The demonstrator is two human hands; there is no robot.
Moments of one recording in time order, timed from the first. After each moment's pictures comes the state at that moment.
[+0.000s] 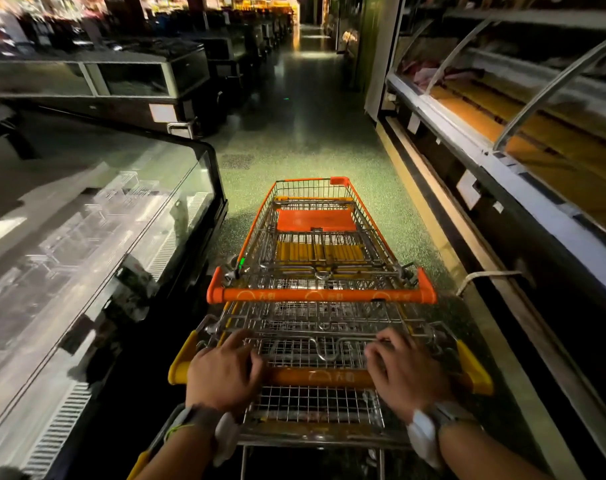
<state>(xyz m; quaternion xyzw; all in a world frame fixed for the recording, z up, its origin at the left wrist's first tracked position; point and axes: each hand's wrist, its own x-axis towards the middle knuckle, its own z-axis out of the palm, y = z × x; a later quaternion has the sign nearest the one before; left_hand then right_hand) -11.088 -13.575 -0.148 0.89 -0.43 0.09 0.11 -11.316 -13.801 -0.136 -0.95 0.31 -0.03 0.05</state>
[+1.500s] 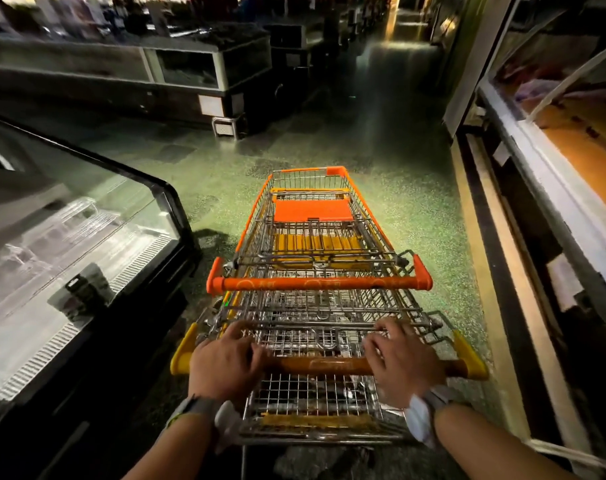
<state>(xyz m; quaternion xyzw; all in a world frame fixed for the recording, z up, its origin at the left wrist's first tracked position) -10.841 -14.132 -0.130 0.95 -0.30 0.07 0.10 -10.986 -14.407 -0.123 -0.98 0.17 -0.04 0.04</state>
